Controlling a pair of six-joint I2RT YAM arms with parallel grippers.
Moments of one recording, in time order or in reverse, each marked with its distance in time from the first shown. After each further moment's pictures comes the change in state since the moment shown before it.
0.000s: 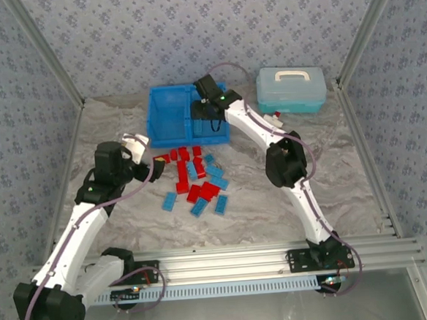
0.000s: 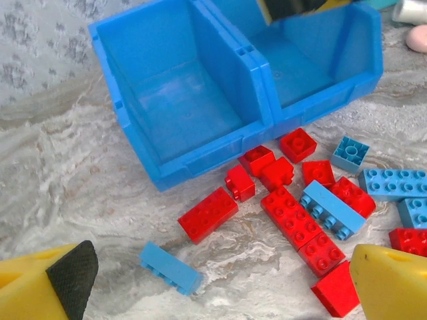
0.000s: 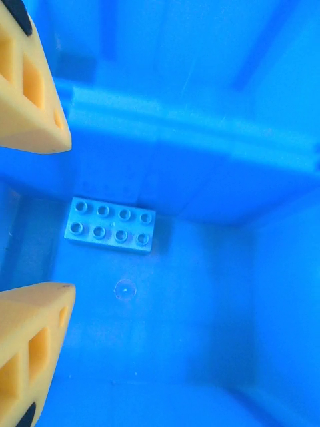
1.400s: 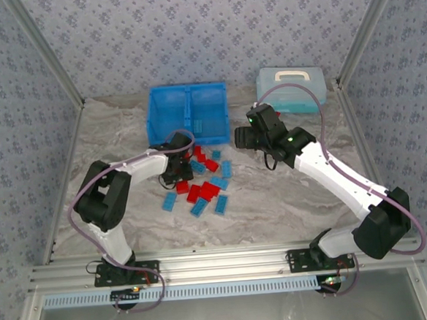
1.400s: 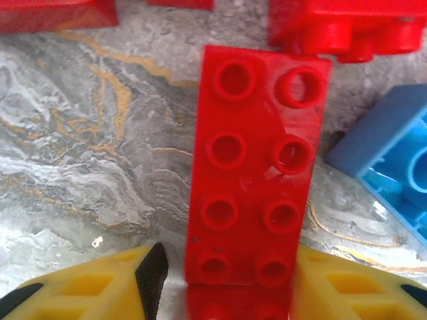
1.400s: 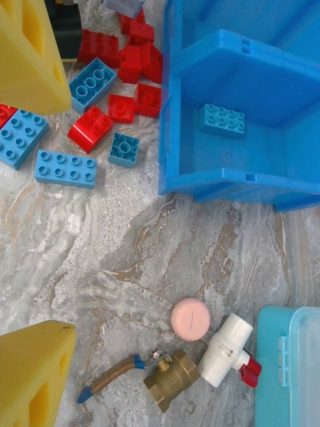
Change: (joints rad) left arm -0.292 0.872 0.323 -0.206 -0.188 -0.854; right arm 0.013 -1.001 -1.068 0.098 0.206 -0.014
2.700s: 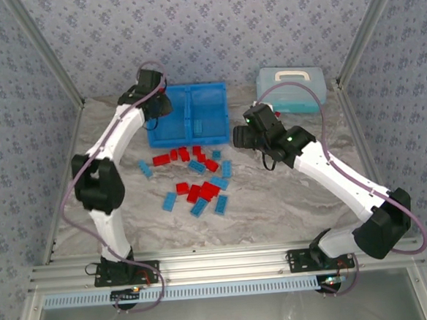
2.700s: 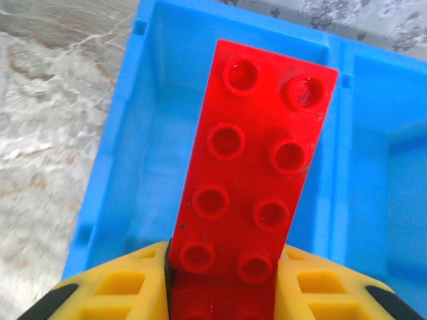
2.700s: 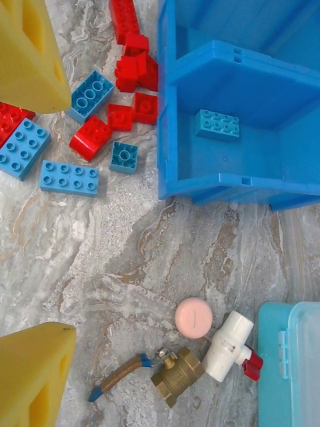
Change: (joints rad) left arm 0.245 0.202 0.776 -0.129 -0.039 0.216; right arm 0.045 -0.001 0.048 -0.059 0.048 0.058
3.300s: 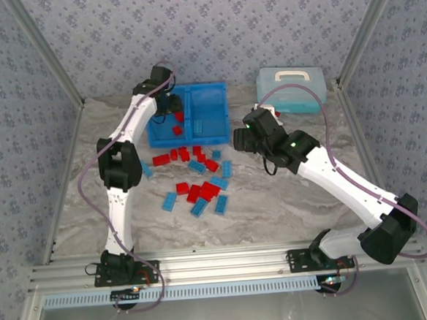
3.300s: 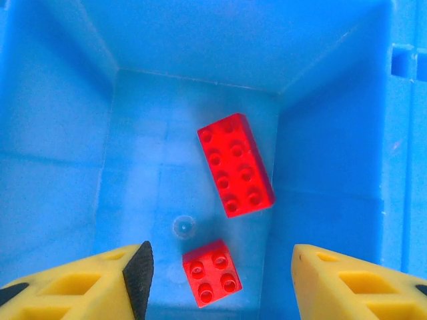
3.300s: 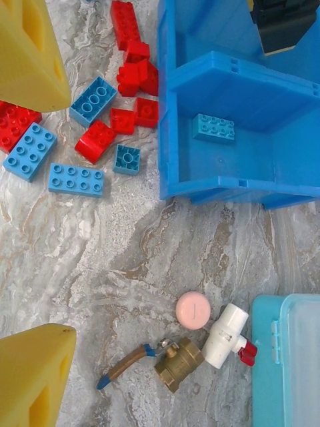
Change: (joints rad) left arm 0.012 0.327 0.375 -0.175 0.060 0.056; right arm 0.050 -0.049 0.000 -0.039 0.061 0.032
